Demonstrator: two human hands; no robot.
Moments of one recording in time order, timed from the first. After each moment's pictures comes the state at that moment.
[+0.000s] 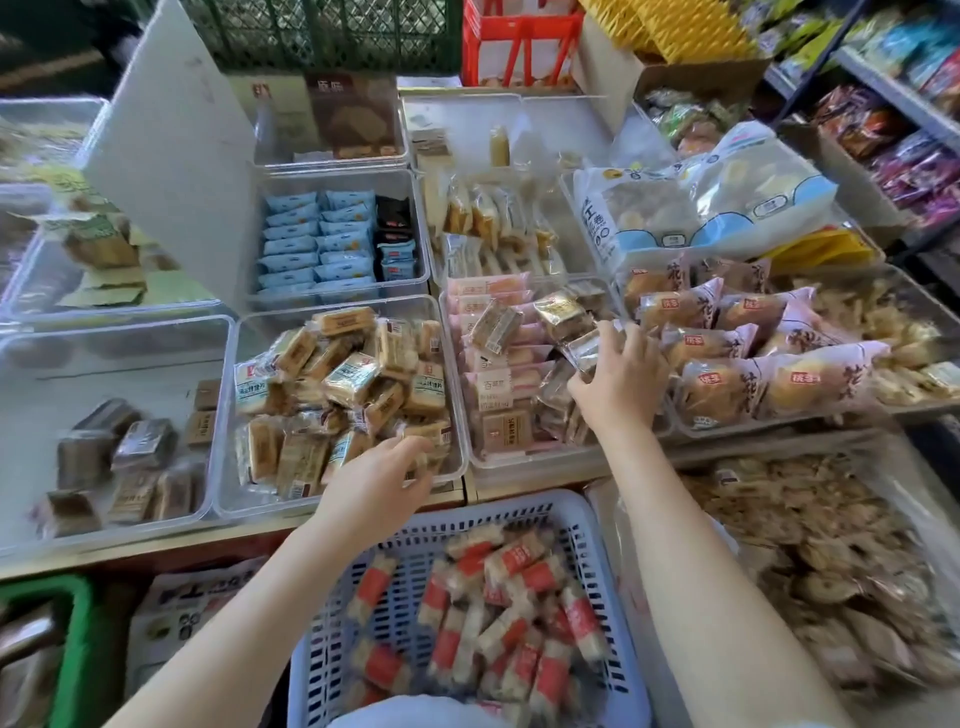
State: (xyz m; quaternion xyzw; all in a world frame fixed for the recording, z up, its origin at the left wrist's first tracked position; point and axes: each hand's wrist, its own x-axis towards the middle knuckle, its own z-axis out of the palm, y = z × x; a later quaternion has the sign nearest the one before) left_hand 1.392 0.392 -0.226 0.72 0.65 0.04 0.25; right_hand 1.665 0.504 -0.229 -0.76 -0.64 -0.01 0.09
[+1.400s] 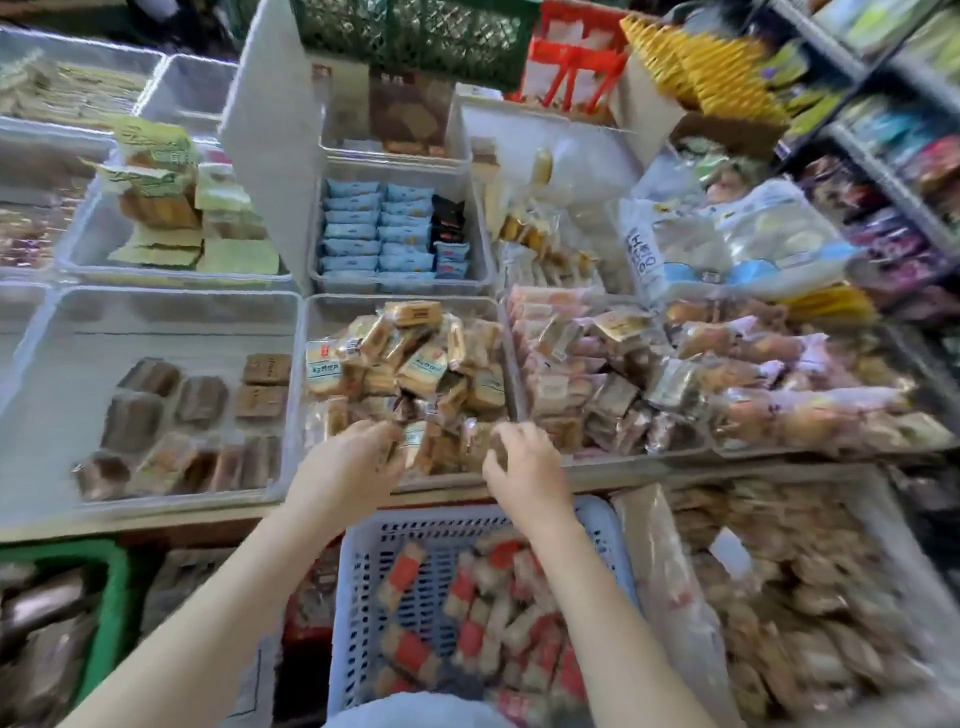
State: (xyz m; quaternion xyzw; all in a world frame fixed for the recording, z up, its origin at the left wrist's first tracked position) left_hand 1.271 0.373 -0.228 0.68 0.68 0.09 0.25; right_hand 1.494 0.399 -0.241 -0.65 -0.73 0.20 0.05
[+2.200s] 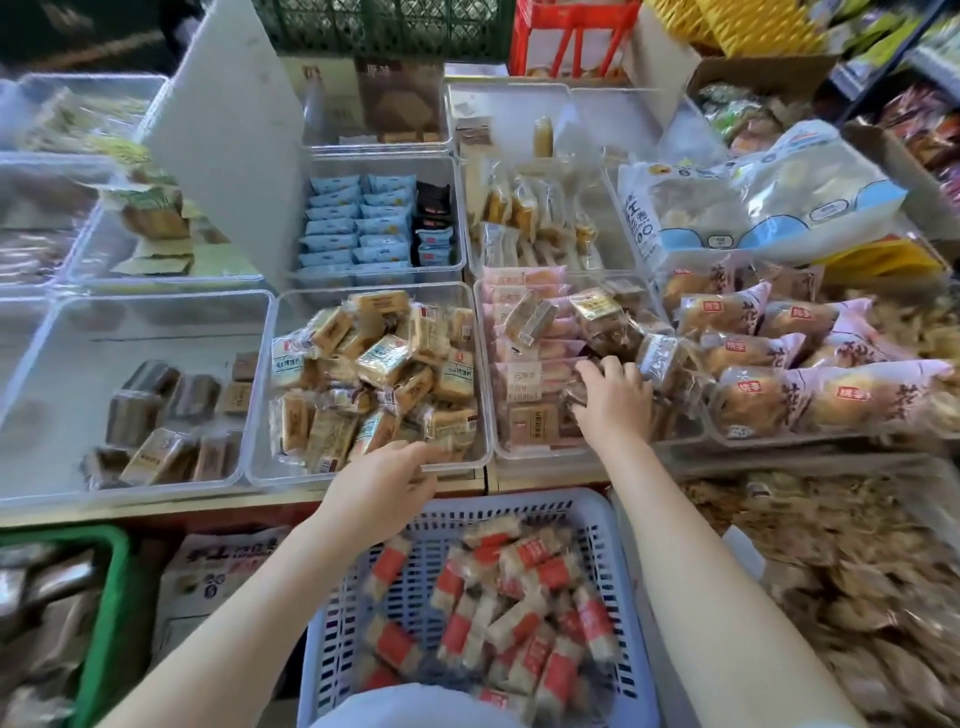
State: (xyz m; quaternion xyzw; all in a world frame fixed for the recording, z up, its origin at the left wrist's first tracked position) left_hand 1.375 0.372 -0.236 0.71 0.66 0.04 0.26; right_hand 1.650 0.501 -0.280 -0.69 -0.72 0.02 -0.01
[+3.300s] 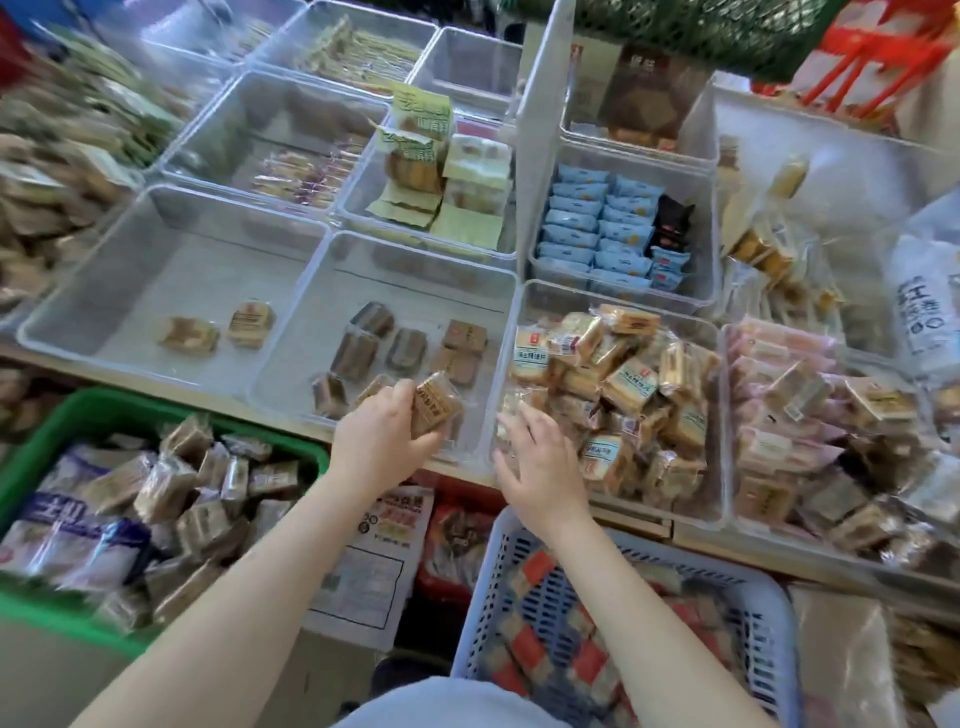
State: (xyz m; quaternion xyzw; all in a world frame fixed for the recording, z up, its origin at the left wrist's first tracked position) left_hand 1.117 0.322 -0.269 0.55 0.82 0.09 0.14; right_hand 1.325 0.385 -0.286 -0.46 -0.85 0.25 0.03
